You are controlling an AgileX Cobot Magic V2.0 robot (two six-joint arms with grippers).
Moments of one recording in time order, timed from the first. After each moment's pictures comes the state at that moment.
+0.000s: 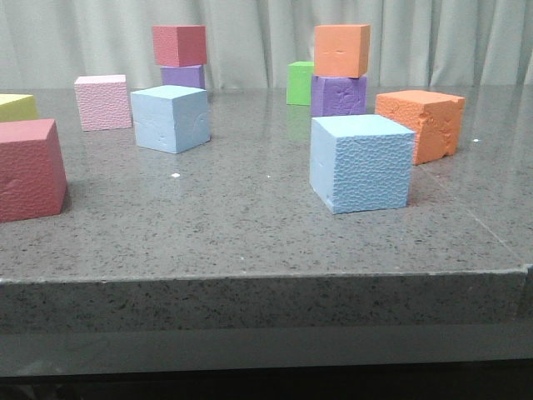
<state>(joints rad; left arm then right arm) -0.01 0.00 0.01 -0.01 0.12 -0.07 0.00 -0.01 0.03 0.13 0.18 -0.12</state>
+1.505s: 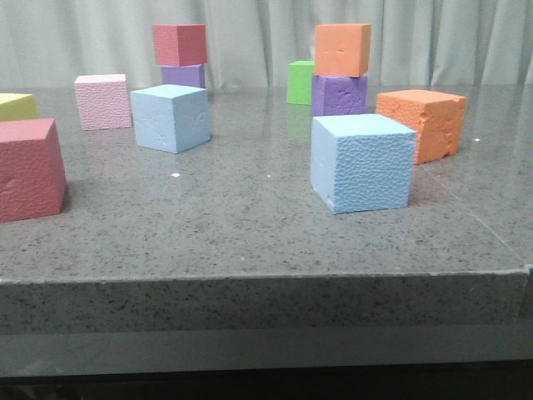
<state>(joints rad) -0.01 0.47 -0.55 -0.01 0.35 -0.07 0.00 0.42 -0.57 0.15 0.47 -0.08</state>
